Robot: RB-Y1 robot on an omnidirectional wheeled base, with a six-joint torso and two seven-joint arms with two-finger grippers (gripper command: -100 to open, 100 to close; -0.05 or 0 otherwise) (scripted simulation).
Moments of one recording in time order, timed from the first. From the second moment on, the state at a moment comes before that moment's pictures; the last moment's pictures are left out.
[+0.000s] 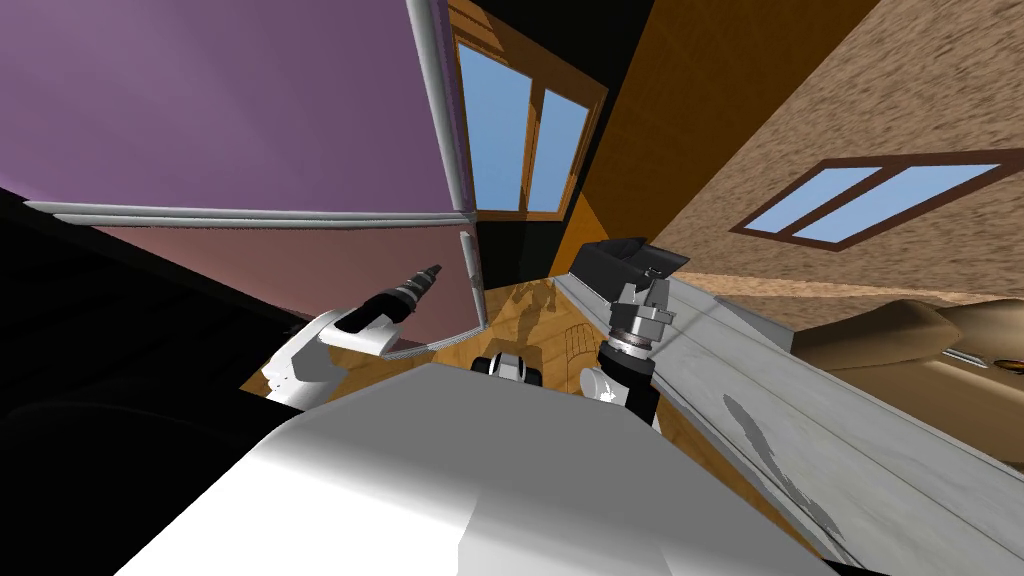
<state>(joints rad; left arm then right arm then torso) 0.48 0.57 0.22 -2.44 0.11 0.61 -0.18 0.49 -0.03 0.04 -2.32 -0.07 -0.52 0.16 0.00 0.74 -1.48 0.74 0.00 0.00</state>
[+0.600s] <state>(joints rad) 0.46 0.58 0.30 -2.43 0.11 0.68 -0.17 0.49 -0.02 0.04 -2.32 -0.07 -0.52 0.16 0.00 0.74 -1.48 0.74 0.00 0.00</state>
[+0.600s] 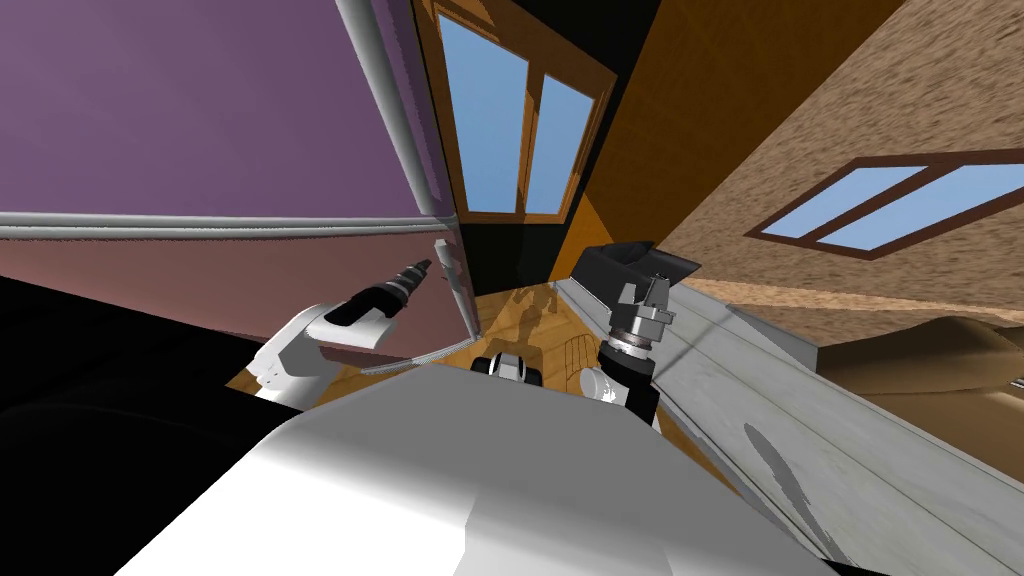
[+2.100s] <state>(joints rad) 0.48 0.60 0.35 -2.55 0.13 0.76 -0.17 0.49 -0.03 0.04 -2.32 -0.07 -0.52 0.16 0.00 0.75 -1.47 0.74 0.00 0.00</state>
